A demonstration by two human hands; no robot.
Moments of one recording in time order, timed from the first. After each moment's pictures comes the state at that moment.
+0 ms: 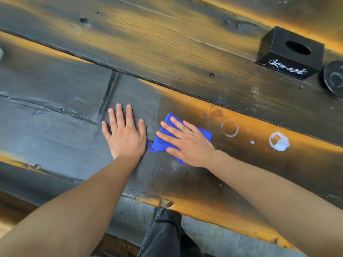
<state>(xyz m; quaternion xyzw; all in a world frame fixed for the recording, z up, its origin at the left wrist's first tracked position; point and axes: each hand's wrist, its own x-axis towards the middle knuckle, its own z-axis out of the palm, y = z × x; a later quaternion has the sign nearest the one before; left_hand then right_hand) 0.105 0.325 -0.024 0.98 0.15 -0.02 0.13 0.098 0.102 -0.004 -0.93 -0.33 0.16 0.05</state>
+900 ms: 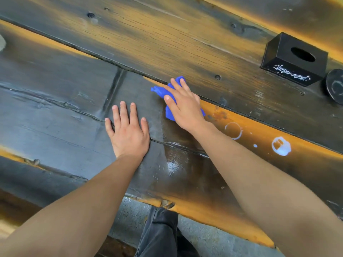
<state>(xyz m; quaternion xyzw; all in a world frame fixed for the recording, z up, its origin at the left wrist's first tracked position) 0.105 0.326 -0.026 0.98 0.15 -0.02 0.13 0.191 0.151 0.018 -0.96 -0.08 0.11 0.25</state>
